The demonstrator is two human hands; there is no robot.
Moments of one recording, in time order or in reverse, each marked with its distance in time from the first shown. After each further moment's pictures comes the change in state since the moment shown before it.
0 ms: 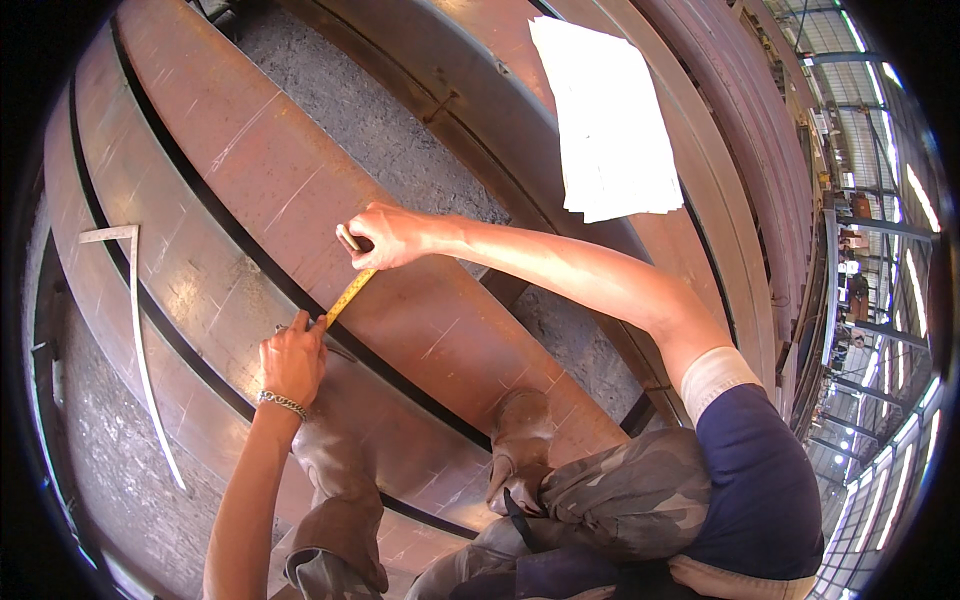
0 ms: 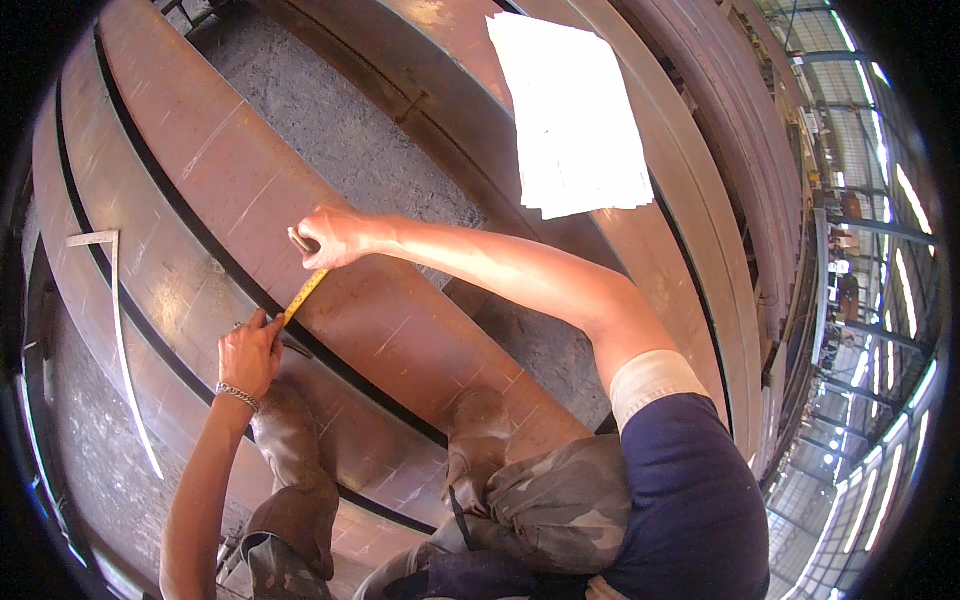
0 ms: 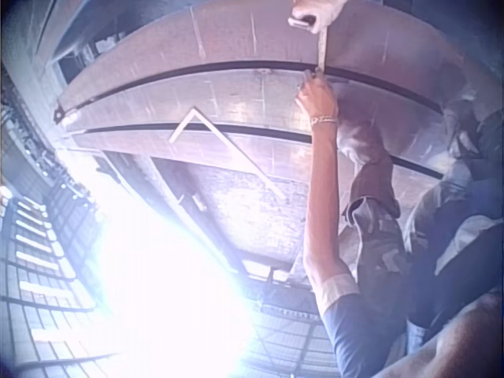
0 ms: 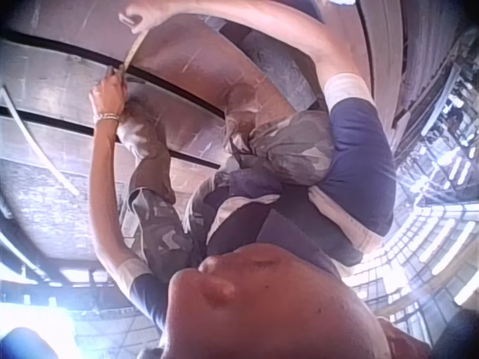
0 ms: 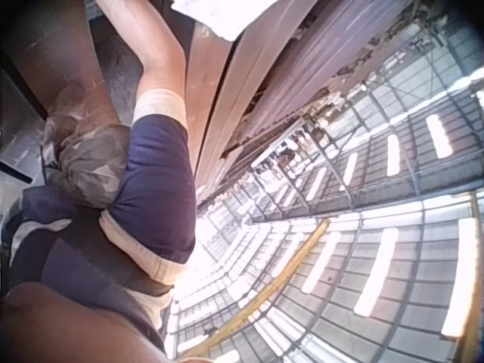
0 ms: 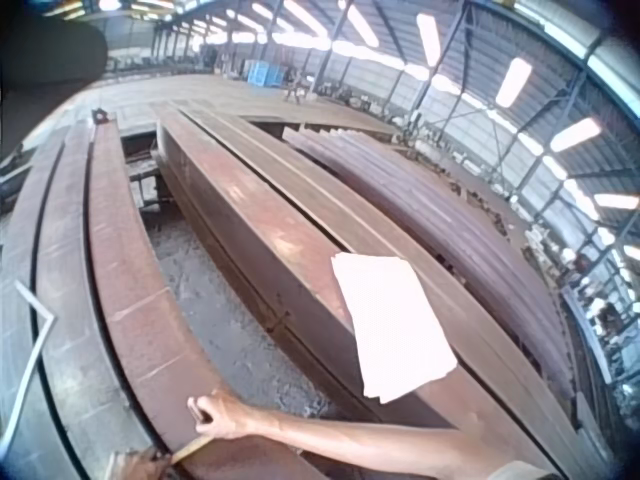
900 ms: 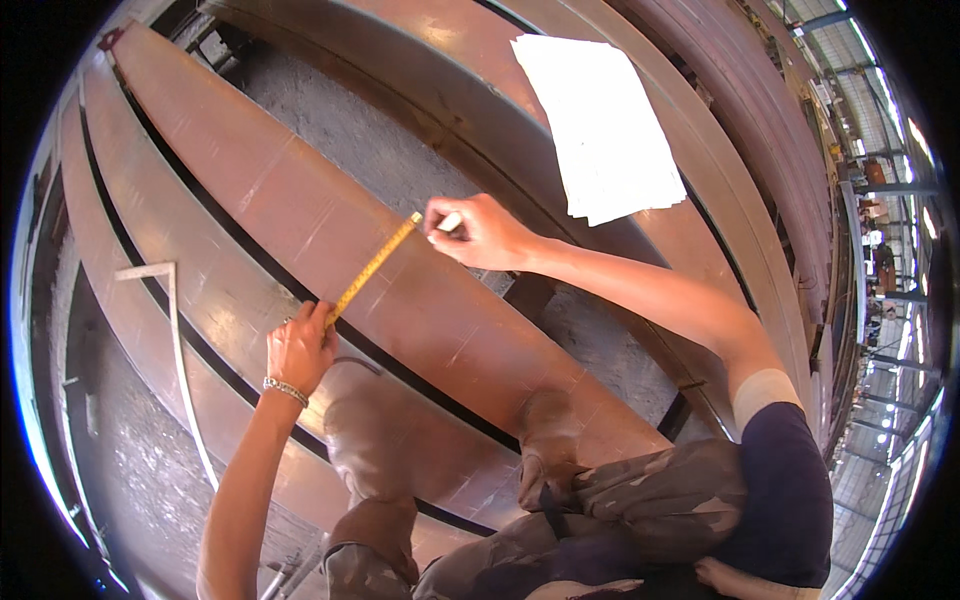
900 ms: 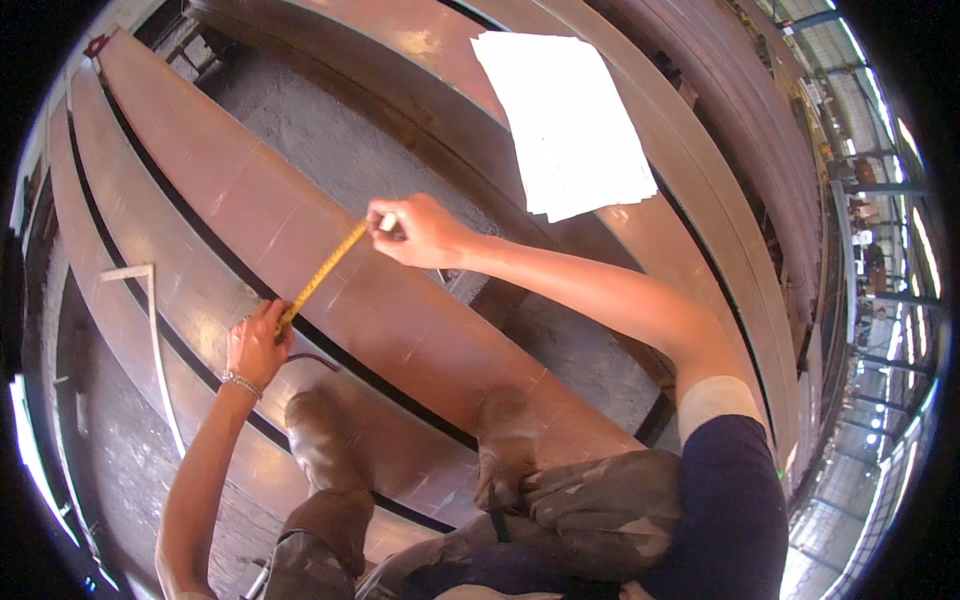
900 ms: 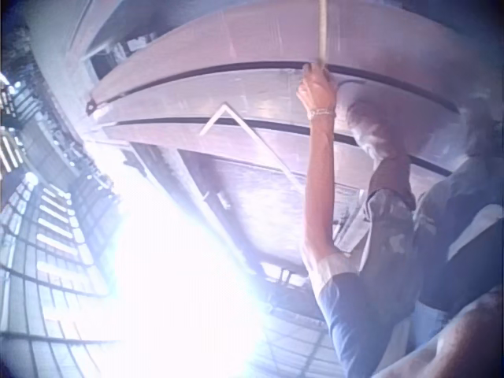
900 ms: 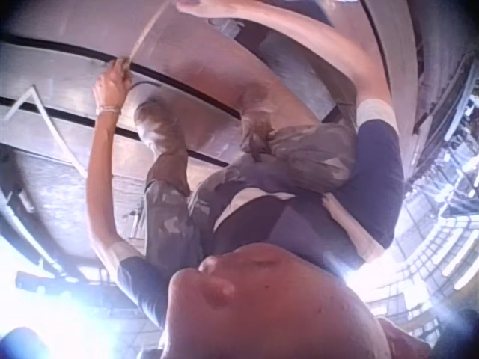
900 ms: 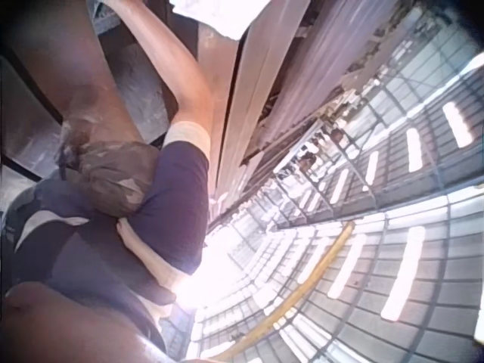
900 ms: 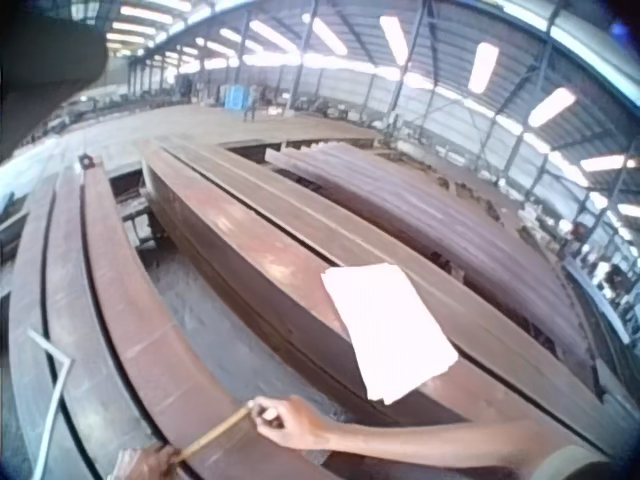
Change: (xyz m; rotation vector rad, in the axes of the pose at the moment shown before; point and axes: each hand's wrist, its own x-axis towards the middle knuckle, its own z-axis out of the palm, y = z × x) left_hand 0.020 -0.027 -0.037 -0.118 0.191 0.073; right_hand -0.100 -0.048 -0.057 0.135 0.450 0.067
